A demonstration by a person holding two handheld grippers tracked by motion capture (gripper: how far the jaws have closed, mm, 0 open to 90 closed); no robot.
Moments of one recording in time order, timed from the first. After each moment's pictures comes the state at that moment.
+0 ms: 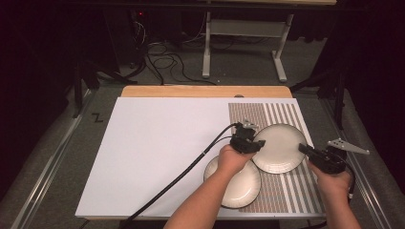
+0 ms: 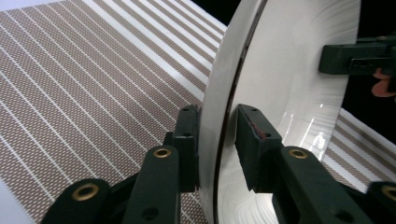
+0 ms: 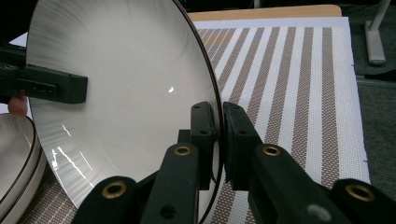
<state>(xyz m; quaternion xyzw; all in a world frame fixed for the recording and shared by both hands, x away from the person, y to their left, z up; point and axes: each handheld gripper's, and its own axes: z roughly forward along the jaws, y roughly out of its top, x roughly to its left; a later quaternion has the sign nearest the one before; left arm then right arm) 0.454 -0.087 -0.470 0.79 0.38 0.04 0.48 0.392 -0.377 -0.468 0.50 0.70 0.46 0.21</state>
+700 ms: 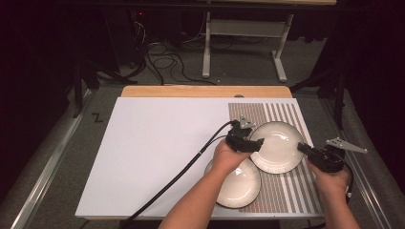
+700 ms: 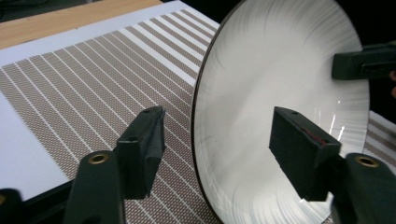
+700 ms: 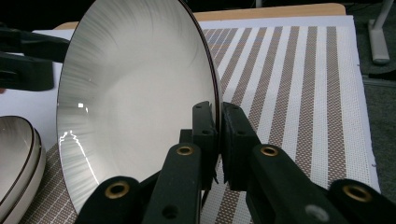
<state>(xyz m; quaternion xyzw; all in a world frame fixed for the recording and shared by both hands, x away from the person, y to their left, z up) 0.448 -0.065 -0.455 0.79 0.36 0.10 0.49 0.397 -0.375 -0.471 0.51 0.70 0.47 0.20</state>
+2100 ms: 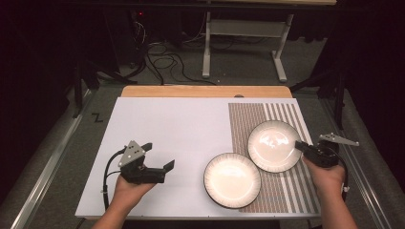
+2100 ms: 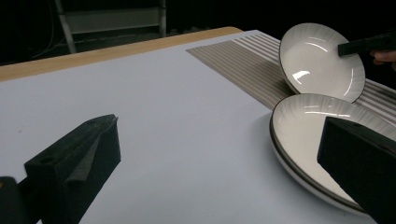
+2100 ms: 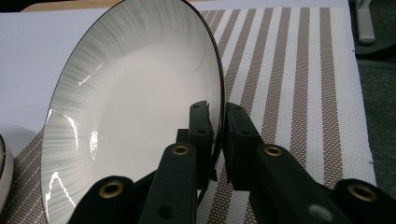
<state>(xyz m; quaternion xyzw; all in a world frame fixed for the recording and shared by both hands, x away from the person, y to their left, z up) 0.317 0.206 -0.447 0.72 0.41 0.20 0.52 0.415 -0.368 -0.473 0.53 0.71 0.42 0.20</state>
